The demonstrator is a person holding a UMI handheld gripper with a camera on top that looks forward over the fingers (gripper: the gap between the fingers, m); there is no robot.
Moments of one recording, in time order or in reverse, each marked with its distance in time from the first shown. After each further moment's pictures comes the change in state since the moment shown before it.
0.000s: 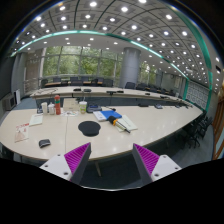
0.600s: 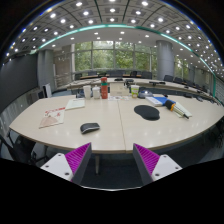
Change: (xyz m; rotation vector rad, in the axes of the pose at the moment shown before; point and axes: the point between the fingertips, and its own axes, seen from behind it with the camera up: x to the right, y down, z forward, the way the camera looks) arm -0.296 0.131 0.068 -0.046 -0.397 -0.027
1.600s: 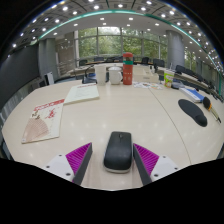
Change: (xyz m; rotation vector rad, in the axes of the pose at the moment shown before) arm -0.161 -0.005 0.302 -0.141 -0.052 -0.014
